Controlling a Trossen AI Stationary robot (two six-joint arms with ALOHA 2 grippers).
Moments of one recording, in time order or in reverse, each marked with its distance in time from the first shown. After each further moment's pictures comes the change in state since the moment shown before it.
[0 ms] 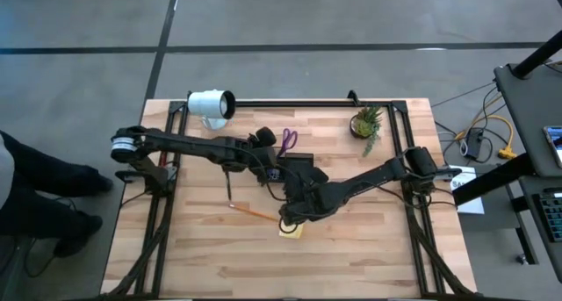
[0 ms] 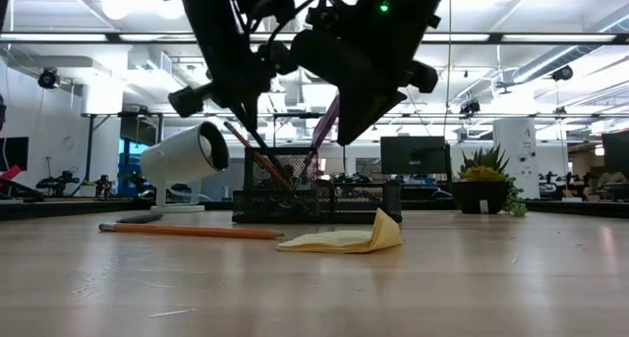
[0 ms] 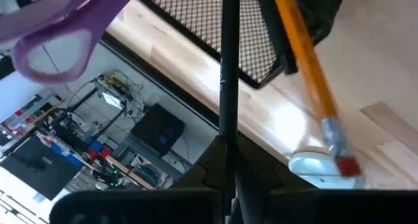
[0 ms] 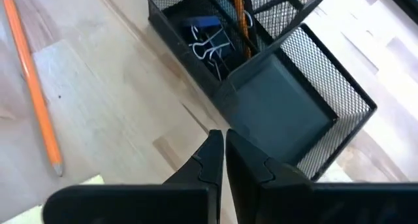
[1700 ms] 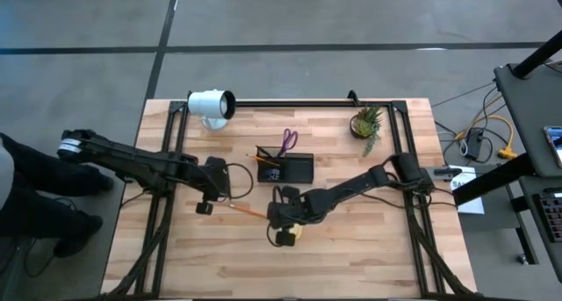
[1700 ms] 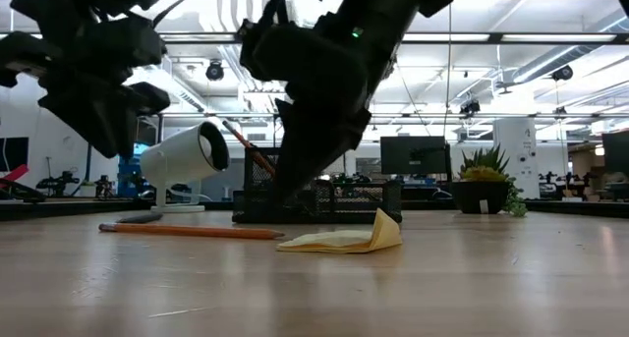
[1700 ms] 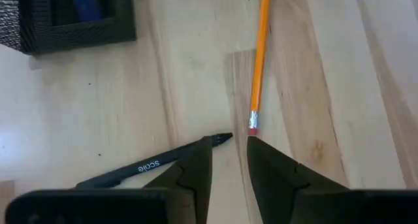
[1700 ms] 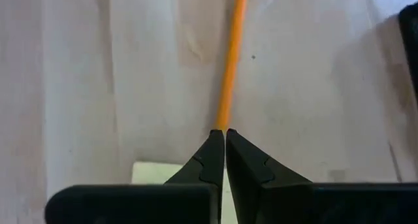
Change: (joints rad) left arm -0.183 -0.611 -0.611 0.156 0.750 -1.132; right arm -0.007 0.143 0.012 0.369 -0.456 -0.505
